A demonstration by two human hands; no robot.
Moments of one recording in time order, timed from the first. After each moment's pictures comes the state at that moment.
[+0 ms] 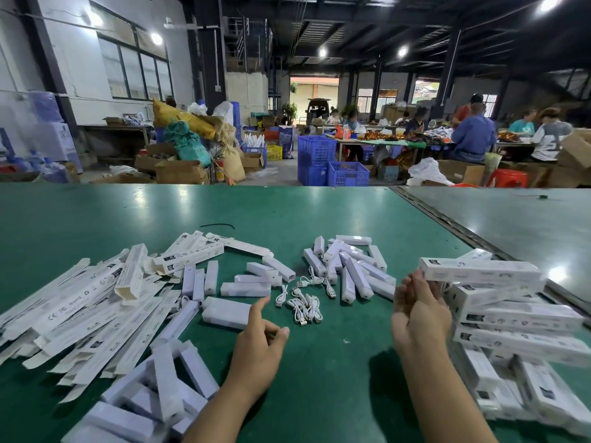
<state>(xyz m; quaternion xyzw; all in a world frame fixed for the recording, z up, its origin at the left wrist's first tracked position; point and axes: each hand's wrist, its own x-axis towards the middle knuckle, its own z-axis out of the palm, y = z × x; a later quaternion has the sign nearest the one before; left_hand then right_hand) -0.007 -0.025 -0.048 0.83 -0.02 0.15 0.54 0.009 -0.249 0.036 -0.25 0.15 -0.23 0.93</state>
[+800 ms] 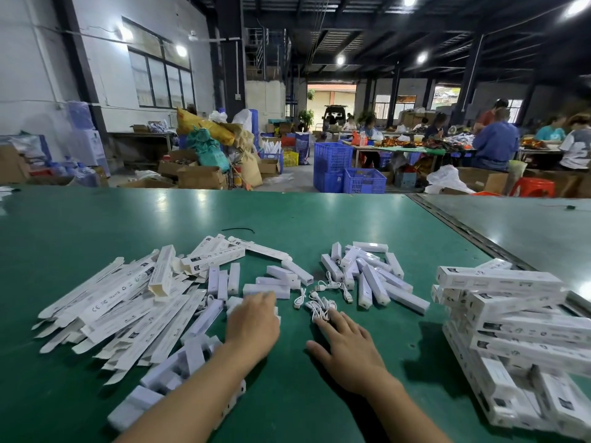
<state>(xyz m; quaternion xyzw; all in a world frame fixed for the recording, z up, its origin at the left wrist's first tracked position) 0.020 0.008 -0.010 0.98 0.02 0.14 0.11 0.027 -0.186 -0.063 -0.98 -0.15 -0.03 0.10</state>
